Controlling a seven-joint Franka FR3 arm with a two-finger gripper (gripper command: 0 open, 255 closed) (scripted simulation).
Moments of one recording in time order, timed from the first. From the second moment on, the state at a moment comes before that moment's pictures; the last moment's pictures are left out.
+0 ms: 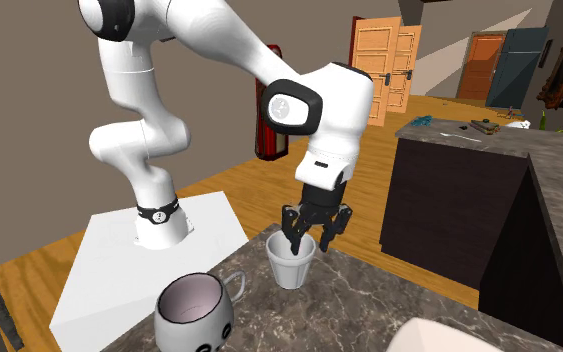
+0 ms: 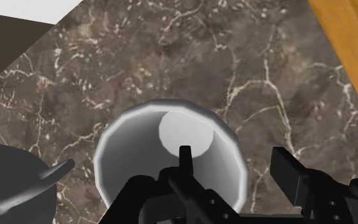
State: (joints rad) arm 0.12 0.15 0.51 -2.08 -0.21 2.09 0.83
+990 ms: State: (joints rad) arm 0.12 0.12 0.51 -2.05 -0.19 2.03 0.81
